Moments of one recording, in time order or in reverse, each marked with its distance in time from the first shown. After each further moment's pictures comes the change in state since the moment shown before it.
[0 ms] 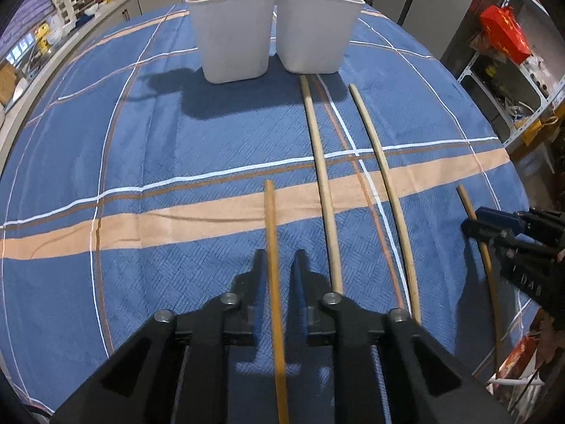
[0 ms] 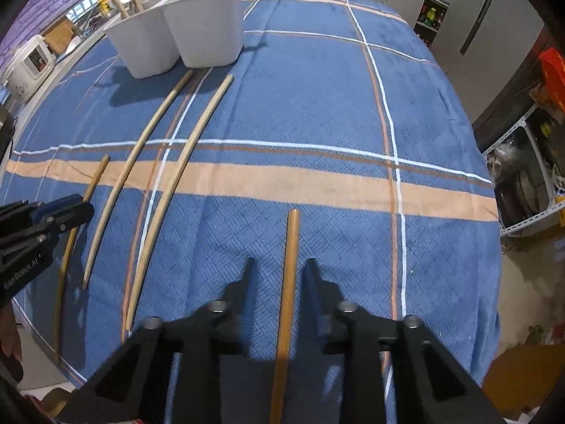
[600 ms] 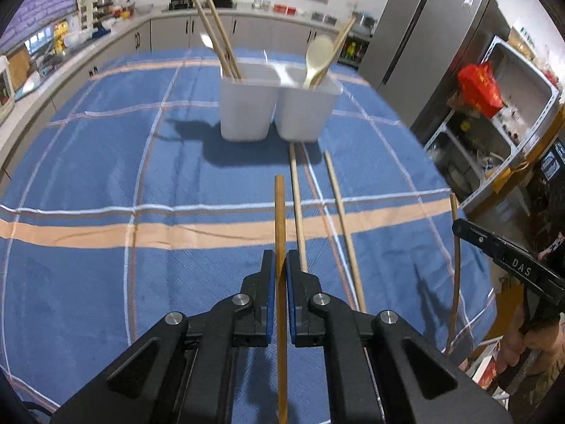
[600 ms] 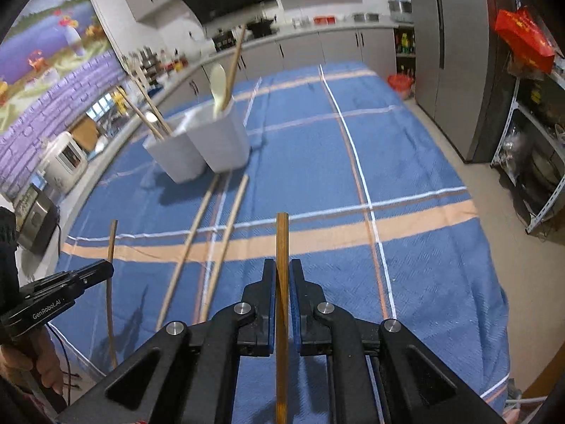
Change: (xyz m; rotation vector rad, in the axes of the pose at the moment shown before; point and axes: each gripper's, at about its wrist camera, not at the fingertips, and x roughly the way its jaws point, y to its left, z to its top) left arm -0.087 0.022 -0.026 -0.087 -0.240 -0.111; right arm -0.081 -0.022 -0.034 0.188 -0.371 0.193
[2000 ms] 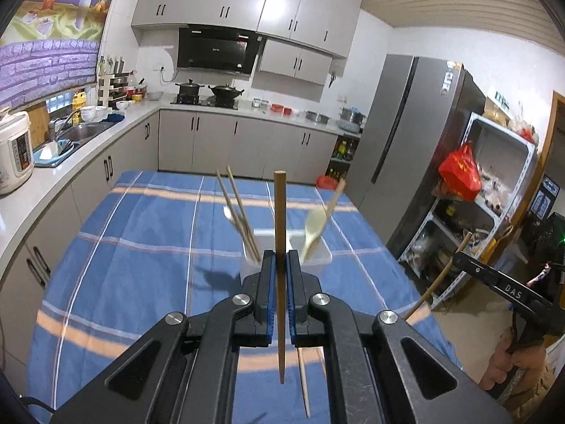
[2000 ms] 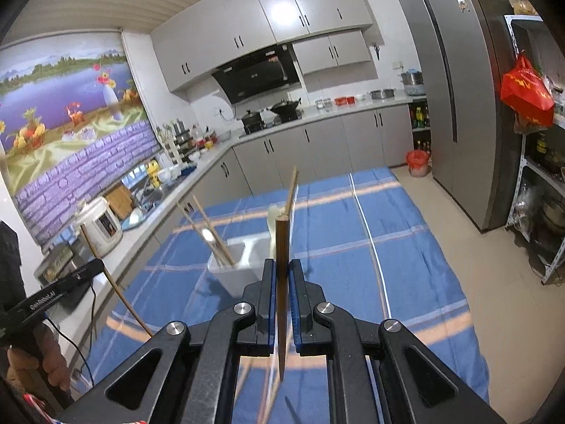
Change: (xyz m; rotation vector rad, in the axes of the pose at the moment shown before) left arm -0.123 0.022 0.097 -0.004 -0.404 -0.035; right arm -0.080 0.039 0.102 -0.024 -0.329 0.099
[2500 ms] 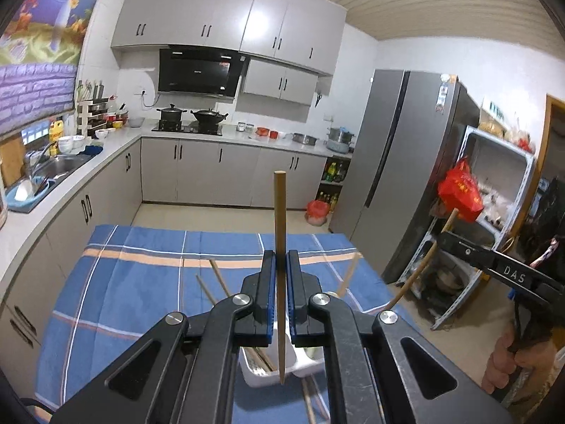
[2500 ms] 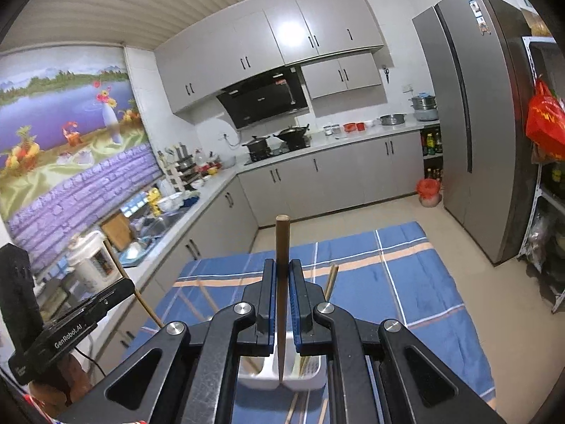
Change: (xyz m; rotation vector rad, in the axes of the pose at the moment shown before) left arm 0.105 0.011 0.101 0.066 -0.066 -0.045; right arm 0.106 0.041 0.098 -0.036 -0.065 -0.034
